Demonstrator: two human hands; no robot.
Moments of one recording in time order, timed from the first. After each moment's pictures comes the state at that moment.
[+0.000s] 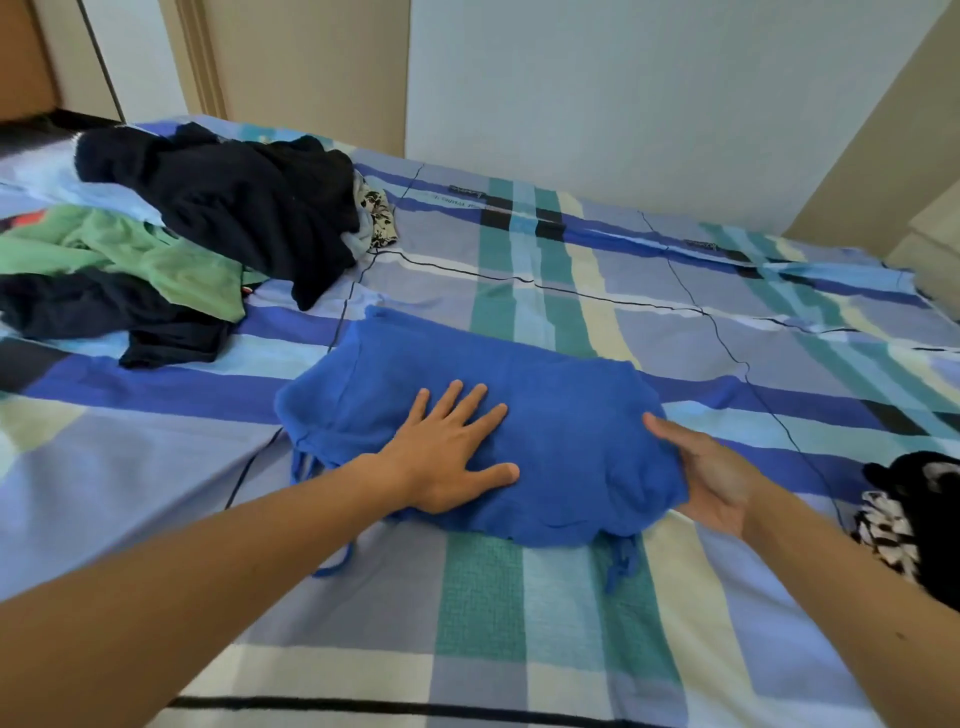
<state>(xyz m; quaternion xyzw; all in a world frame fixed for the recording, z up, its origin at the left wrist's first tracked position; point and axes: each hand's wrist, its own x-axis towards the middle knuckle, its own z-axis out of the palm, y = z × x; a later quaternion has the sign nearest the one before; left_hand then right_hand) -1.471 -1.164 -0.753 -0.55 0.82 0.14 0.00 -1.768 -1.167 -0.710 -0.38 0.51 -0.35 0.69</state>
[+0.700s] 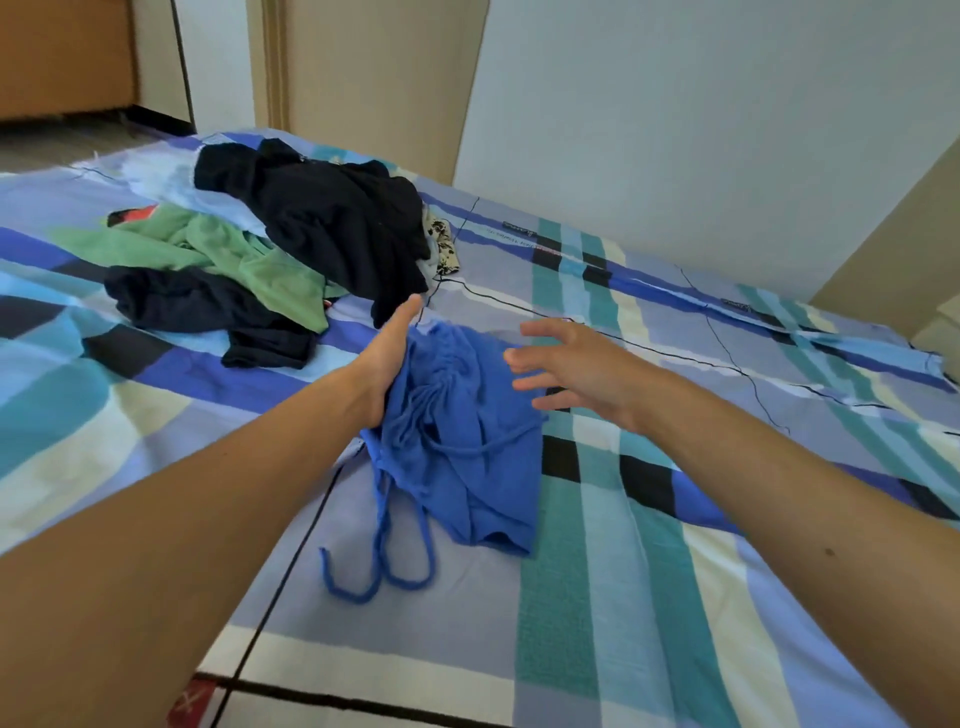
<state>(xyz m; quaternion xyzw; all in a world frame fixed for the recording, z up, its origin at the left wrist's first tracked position) -1.353 -1.192 -0.680 -0.54 0.26 0.67 -0.44 -1.557 -1.201 -0.611 -0.66 0.56 -0.16 0.47</state>
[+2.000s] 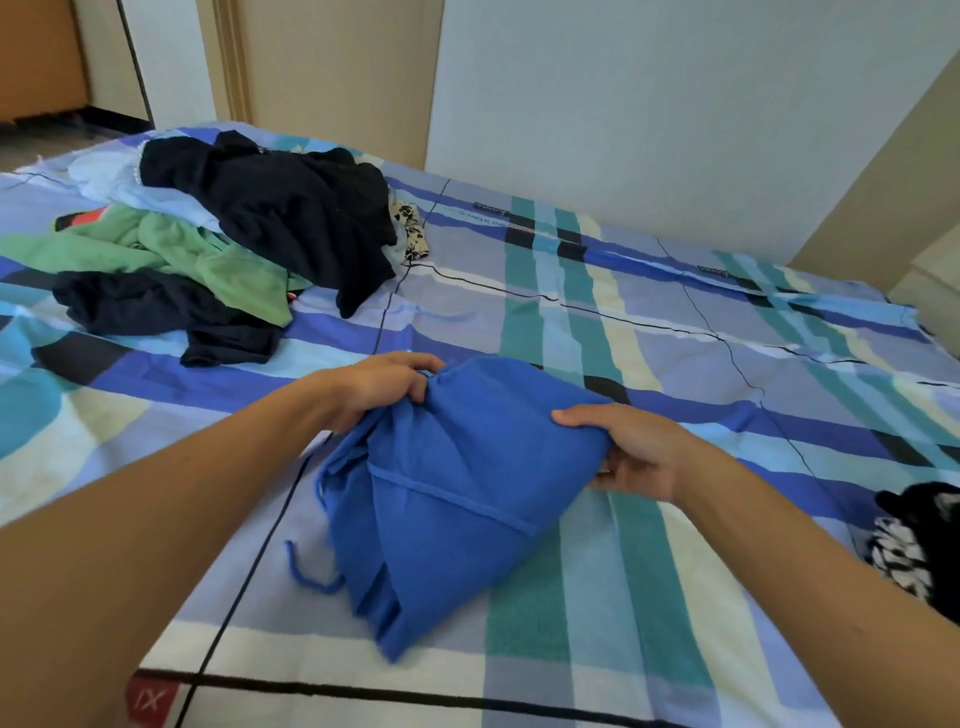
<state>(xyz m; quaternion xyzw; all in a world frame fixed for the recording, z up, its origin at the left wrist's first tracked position) -1.372 -1.180 -0.692 -0.58 0.51 0.57 -0.26 -1.646 -1.158 -0.659 -0.43 0.62 -0.23 0.61</state>
